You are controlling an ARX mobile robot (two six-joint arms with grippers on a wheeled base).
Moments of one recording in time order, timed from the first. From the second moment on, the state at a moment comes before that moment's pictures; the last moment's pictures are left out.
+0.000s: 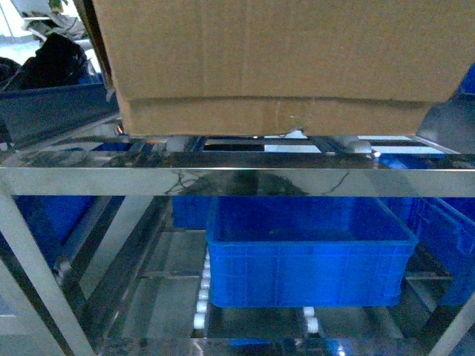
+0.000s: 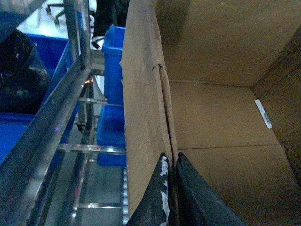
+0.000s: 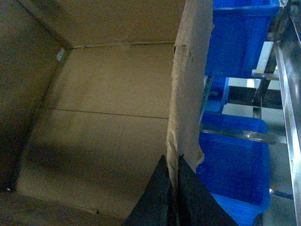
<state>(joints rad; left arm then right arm) -0.31 1.46 1.29 -0.09 -0.23 -0.26 -0.01 1.71 1.62 -0.37 -0.46 0.06</state>
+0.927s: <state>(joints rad) -0.31 1.52 1.28 0.02 -0.32 -0.29 -0.02 1.72 1.56 -0.17 -0.52 0.09</state>
